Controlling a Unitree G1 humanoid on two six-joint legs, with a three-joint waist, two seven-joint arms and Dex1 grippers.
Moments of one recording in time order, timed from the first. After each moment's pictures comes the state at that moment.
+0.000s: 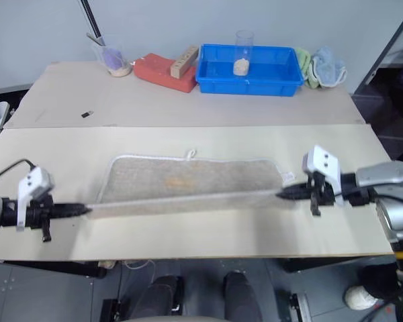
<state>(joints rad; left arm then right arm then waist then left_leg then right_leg) -0.19 1.07 0.18 0.13 -0.40 0.50 -1.26 -0.47 -0.99 0.01 0.06 0.34 0.48 1.30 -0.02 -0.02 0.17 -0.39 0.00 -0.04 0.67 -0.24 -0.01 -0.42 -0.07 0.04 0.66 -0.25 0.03</state>
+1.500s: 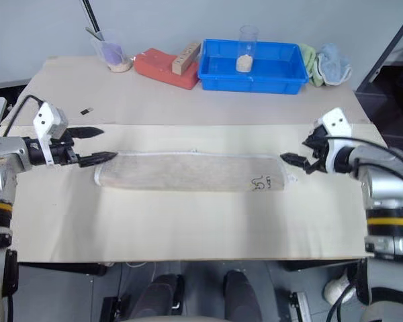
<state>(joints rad) -0.58 0.83 0.09 0.24 -0.35 0.36 -1.24 -0.52 -0.77 -0.13 0.14 0.24 0.74 0.85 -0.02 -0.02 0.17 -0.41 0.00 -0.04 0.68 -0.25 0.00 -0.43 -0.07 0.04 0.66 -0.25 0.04</state>
